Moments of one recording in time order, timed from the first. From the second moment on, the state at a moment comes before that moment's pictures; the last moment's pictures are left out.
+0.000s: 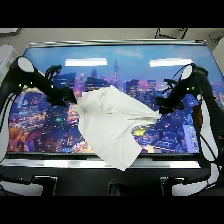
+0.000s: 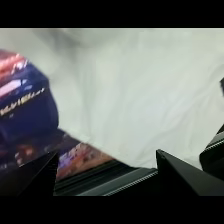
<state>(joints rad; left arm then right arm) -0.07 -1.61 1.59 1.08 -1.64 -1.57 -0.03 -1.68 1.59 -1.35 1.72 1.58</state>
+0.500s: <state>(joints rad) -0.32 -1.23 0.57 0.72 -1.04 -1.48 -0.03 -1.67 1.59 -1.36 1.70 1.58</state>
